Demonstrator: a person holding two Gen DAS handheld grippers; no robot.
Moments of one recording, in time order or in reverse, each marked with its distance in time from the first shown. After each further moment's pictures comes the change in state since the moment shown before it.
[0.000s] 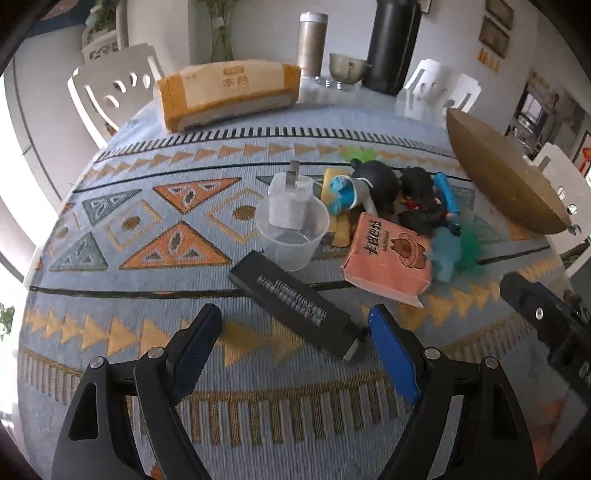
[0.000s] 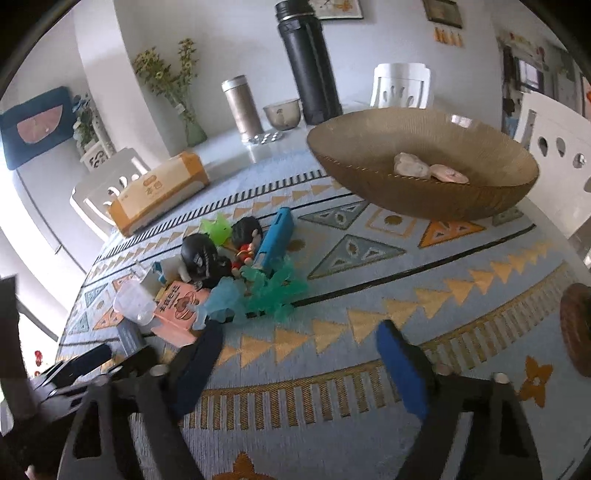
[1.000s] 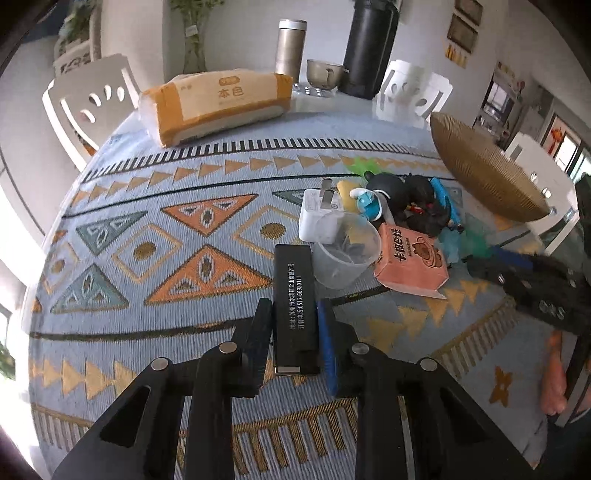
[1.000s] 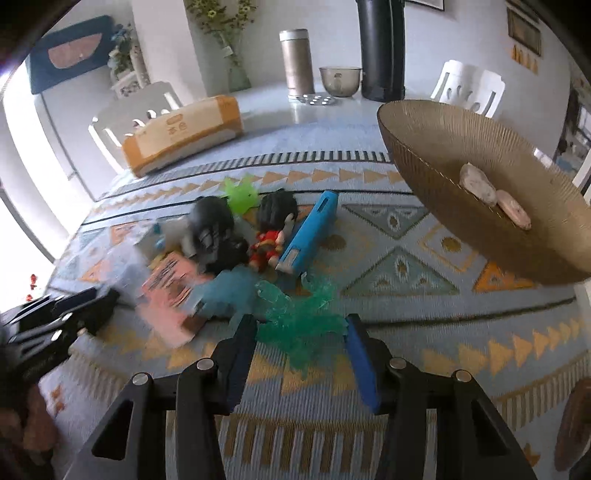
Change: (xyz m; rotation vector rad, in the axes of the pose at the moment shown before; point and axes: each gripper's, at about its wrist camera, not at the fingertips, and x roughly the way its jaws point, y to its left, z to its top) left arm -0.011 0.045 0.004 0.083 -0.009 -0.137; right arm 0.044 0.019 0.023 -0.232 0.150 0.062
